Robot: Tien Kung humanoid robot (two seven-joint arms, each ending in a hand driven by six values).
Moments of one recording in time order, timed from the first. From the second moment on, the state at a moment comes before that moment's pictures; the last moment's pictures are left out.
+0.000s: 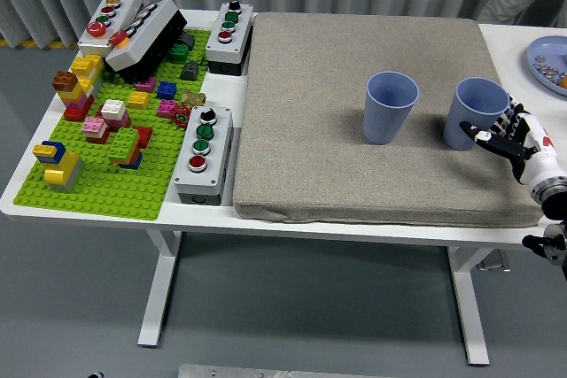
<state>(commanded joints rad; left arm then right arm) -0.12 0.12 -0.85 -0.18 0.98 -0.15 0.09 0.43 -0.20 1.24 0.95 -1.03 -0.10 0.07</state>
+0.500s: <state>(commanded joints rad) -0.12 0.12 -0.84 -0.18 0.97 -0.15 0.09 0.45 -0.19 1.23 0.94 -1.02 -0.10 0.06</state>
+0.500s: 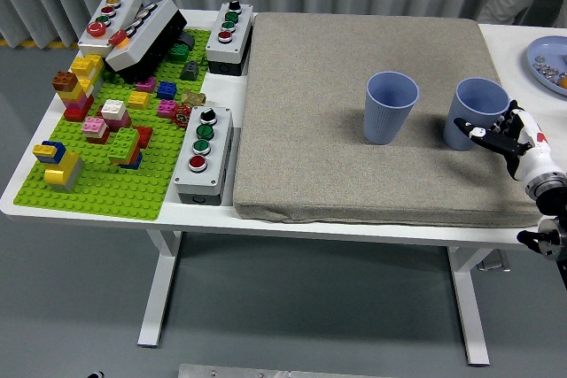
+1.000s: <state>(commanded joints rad) -0.12 0.12 -0.84 -0.18 0.97 -0.15 0.09 0.46 -0.18 1.22 0.93 -1.02 -0.10 0.07</state>
